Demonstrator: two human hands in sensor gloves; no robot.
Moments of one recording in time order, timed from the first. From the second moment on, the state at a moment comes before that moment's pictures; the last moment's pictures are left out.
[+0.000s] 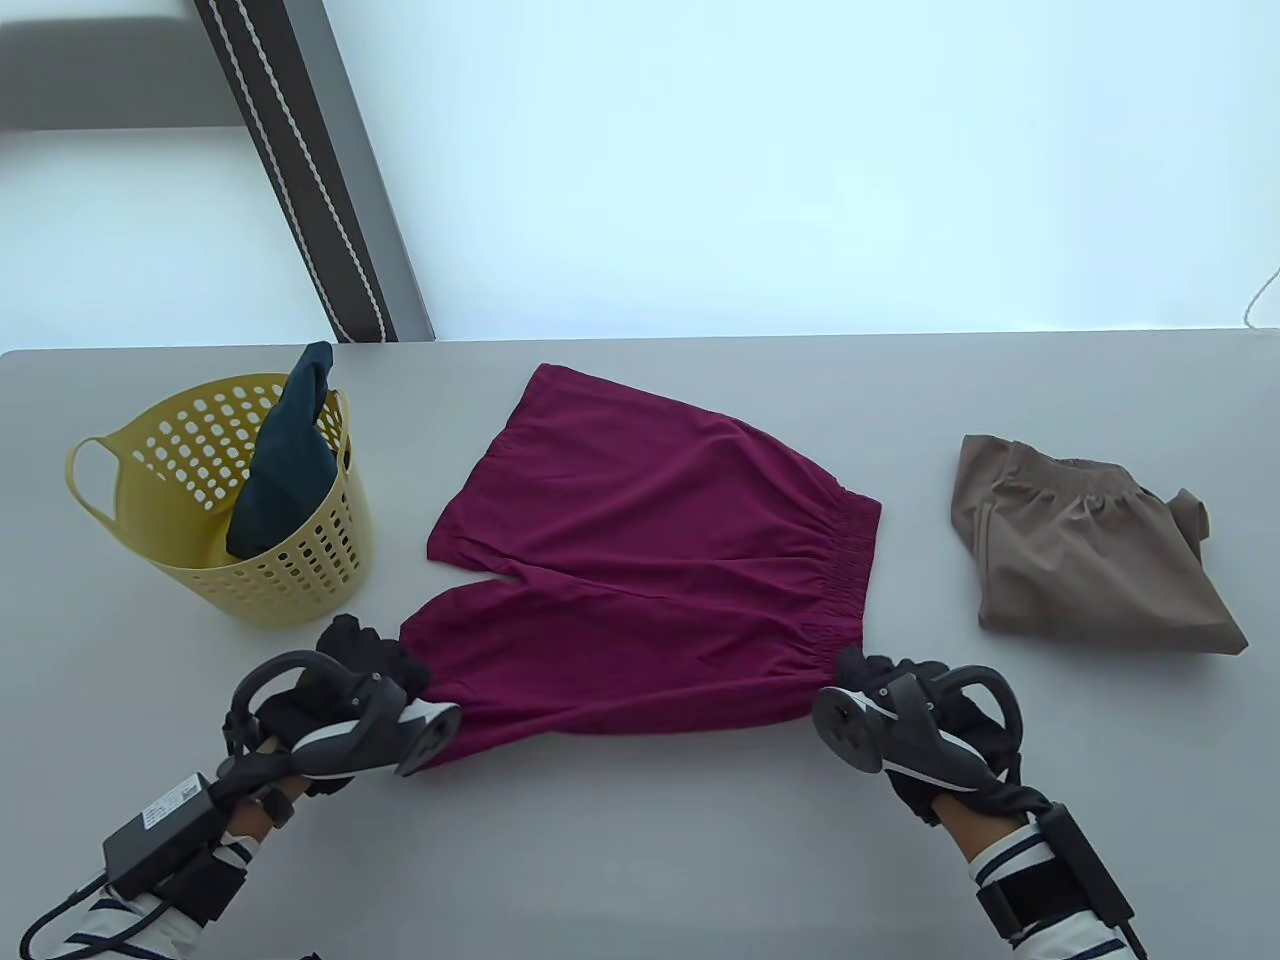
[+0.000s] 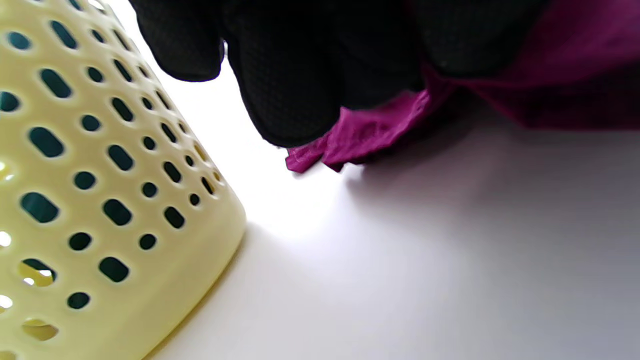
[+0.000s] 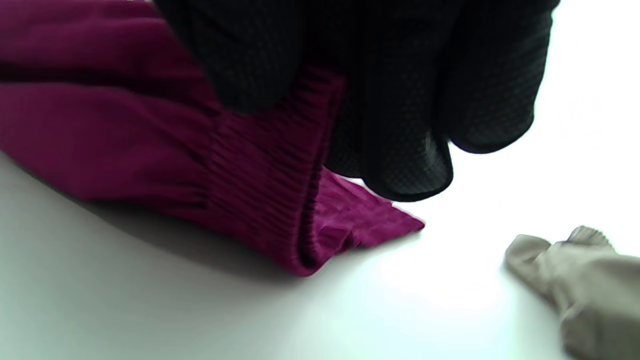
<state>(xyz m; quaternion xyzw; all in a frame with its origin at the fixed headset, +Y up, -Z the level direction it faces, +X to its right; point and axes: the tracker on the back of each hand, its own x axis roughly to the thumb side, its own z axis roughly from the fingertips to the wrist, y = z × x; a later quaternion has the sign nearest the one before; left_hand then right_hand) -0.262 -0.706 -0.278 0.01 -0.22 -0.24 0.94 0.175 -0.687 -0.254 -0.17 0.10 -0.97 0.14</state>
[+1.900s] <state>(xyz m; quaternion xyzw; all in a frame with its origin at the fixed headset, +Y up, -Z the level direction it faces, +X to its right) -0.251 -0.727 -0.259 -0.12 -0.28 -0.12 0.94 0.180 -0.756 -0.282 0.07 -0.17 -0.98 0.12</state>
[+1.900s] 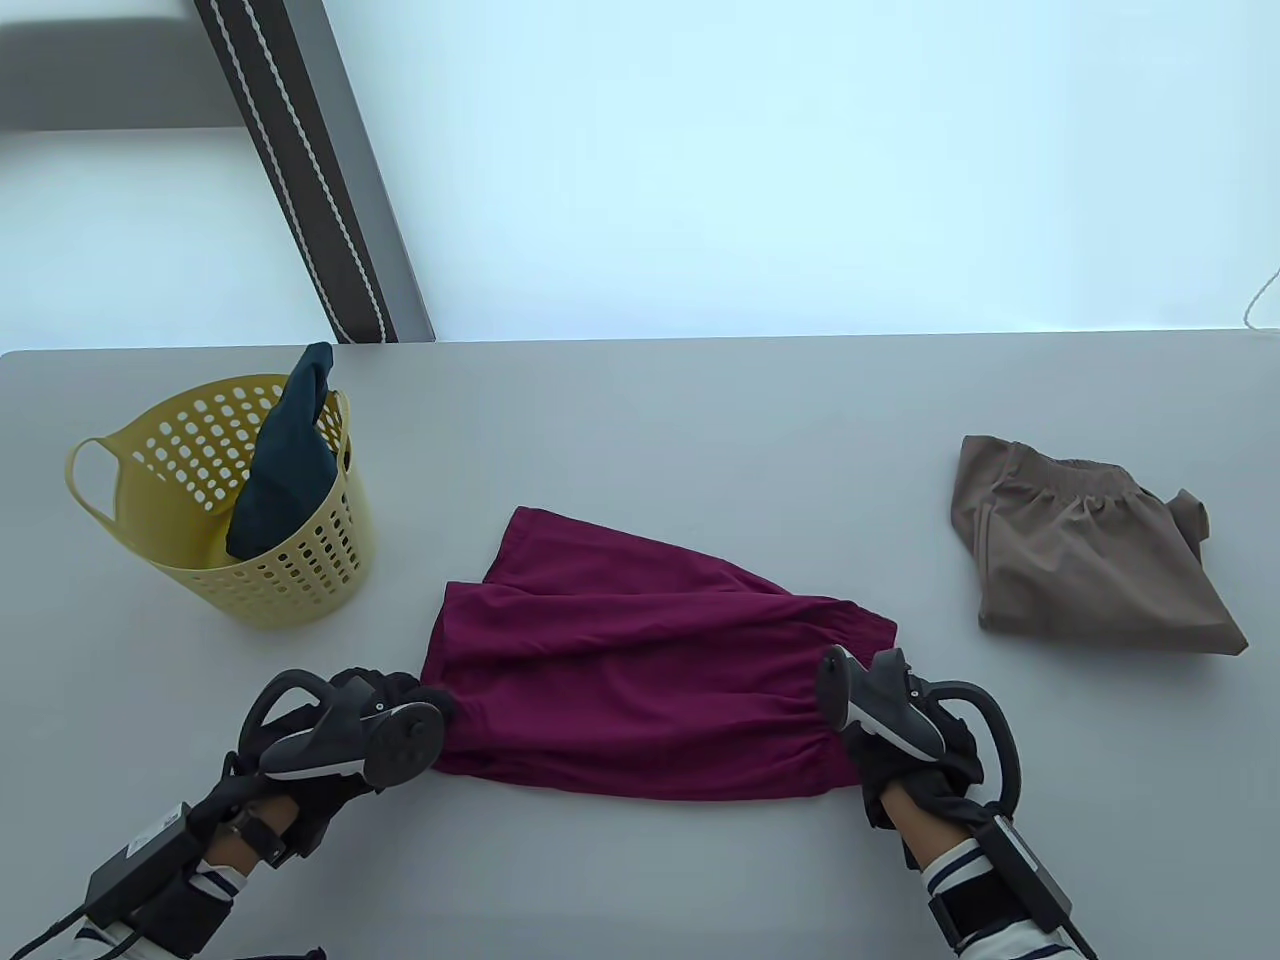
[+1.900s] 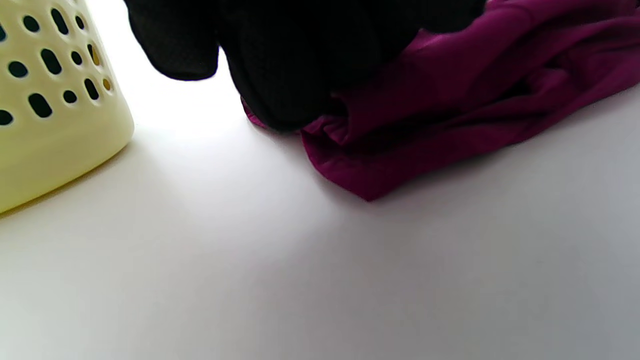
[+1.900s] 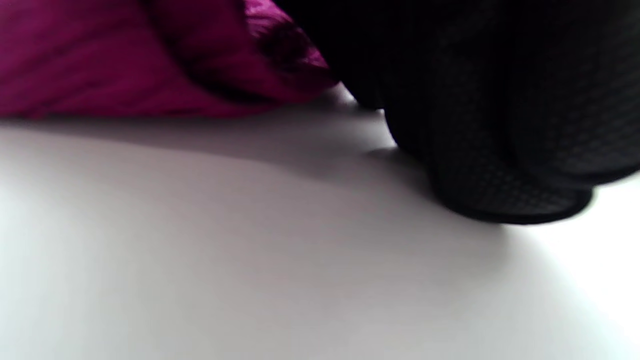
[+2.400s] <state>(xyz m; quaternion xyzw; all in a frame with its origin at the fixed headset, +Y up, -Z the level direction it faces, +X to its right) -0.249 -0.727 -0.254 -0.10 -0.28 -0.17 0.94 0.229 -0.748 -0.281 0.20 -0.08 -0.95 -0.22</state>
